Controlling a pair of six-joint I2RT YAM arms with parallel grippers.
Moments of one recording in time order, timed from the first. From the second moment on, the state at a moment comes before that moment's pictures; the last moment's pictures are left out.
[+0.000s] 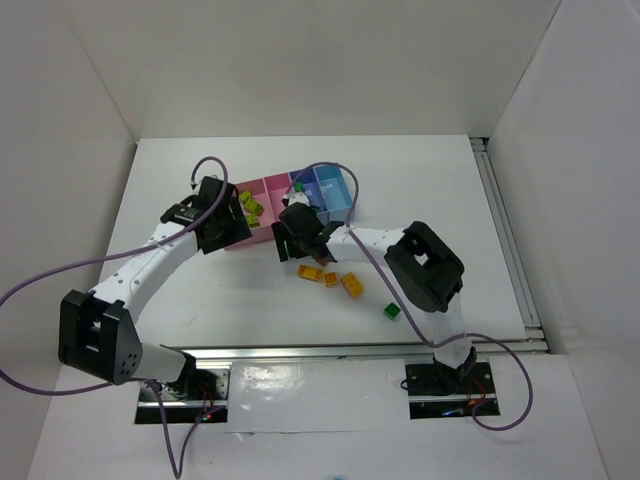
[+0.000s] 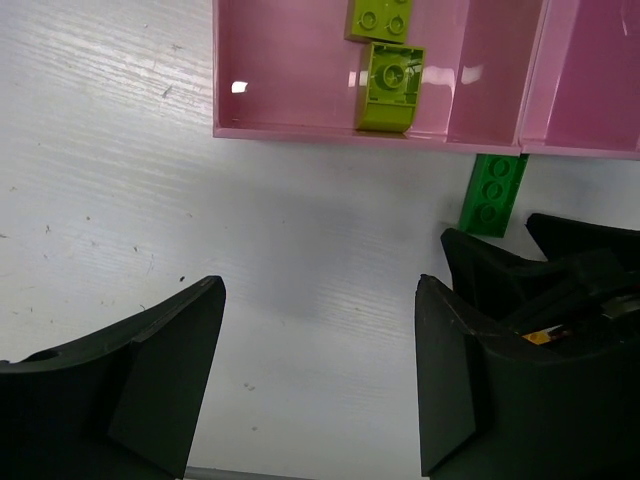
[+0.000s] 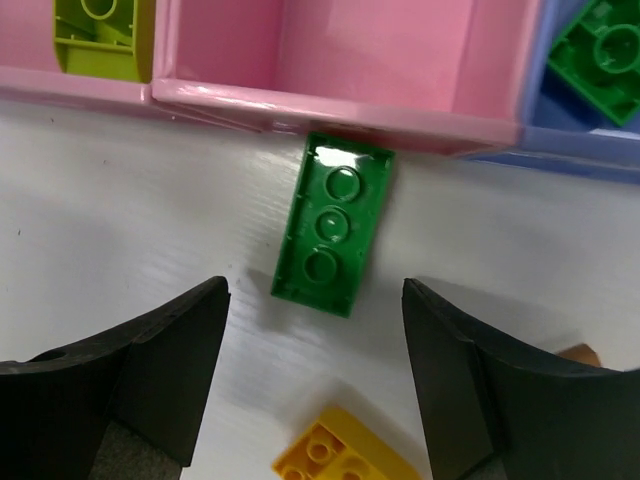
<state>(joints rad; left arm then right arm) -0.30 1.38 1.10 -0.71 -0.22 -0.66 0.84 2.03 1.35 -0.12 0.20 0.43</state>
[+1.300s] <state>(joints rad) -0.27 1.33 1.08 -0.70 -0.18 -0.66 0.74 2.10 1.66 -0.19 0.49 0.30</state>
